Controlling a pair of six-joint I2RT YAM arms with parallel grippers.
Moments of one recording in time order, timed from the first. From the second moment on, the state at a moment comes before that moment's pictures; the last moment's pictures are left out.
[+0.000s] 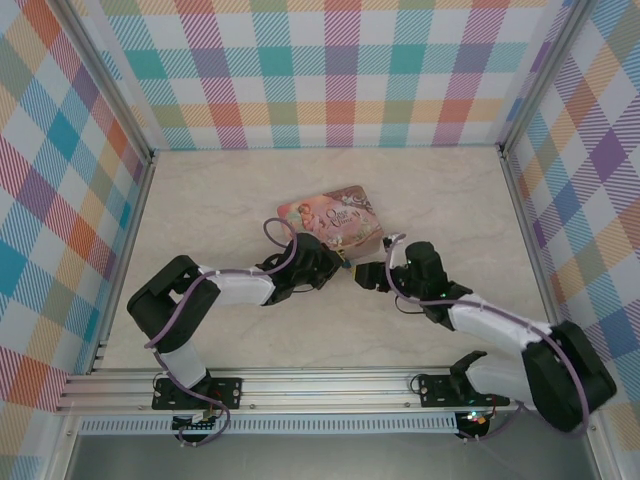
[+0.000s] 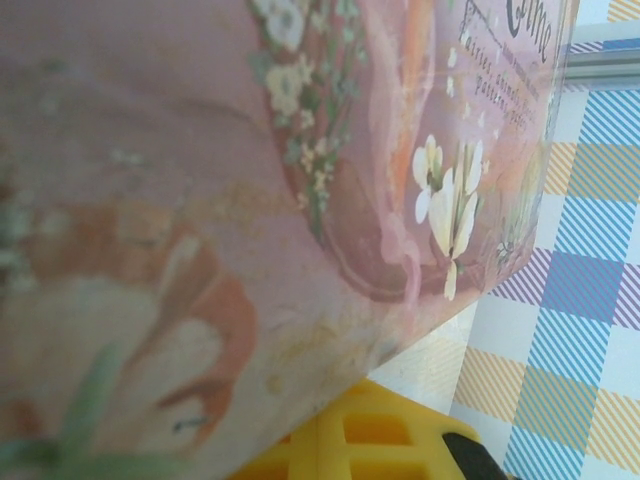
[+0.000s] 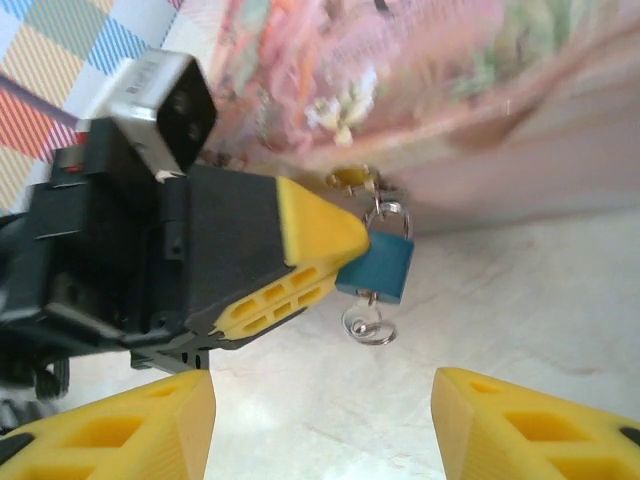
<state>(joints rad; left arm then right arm) -0.78 1.72 0.79 0.35 0.09 -1.42 0.56 1.12 0.42 0.22 -0.32 0.49</state>
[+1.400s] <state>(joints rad) -0.77 1.72 0.80 0.33 0.09 -1.44 0.88 1.34 0.43 0.33 0.28 -0.55</state>
